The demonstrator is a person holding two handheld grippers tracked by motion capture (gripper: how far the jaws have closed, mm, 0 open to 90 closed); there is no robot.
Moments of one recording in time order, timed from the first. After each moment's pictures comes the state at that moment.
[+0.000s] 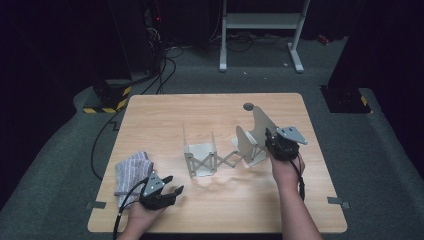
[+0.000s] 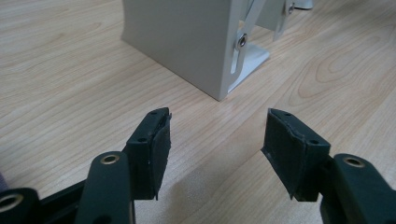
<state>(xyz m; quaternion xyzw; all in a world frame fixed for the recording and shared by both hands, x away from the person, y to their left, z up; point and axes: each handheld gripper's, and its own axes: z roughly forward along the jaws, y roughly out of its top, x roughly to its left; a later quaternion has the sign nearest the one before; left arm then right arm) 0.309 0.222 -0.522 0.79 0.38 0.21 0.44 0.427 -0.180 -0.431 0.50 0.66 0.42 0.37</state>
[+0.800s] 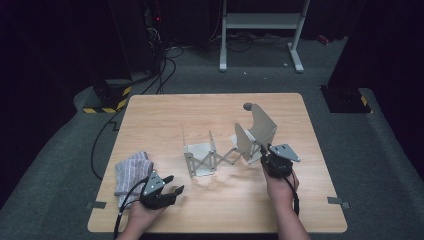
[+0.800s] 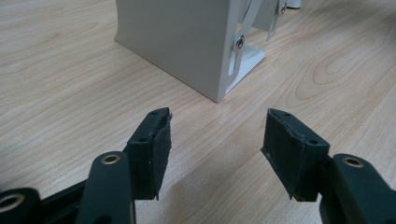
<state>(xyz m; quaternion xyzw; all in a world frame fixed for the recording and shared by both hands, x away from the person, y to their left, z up) 0.311 0.223 -0.521 0.79 0.38 0.20 0.44 0.393 -0.167 -0.466 0.51 0.68 0.41 0.34</state>
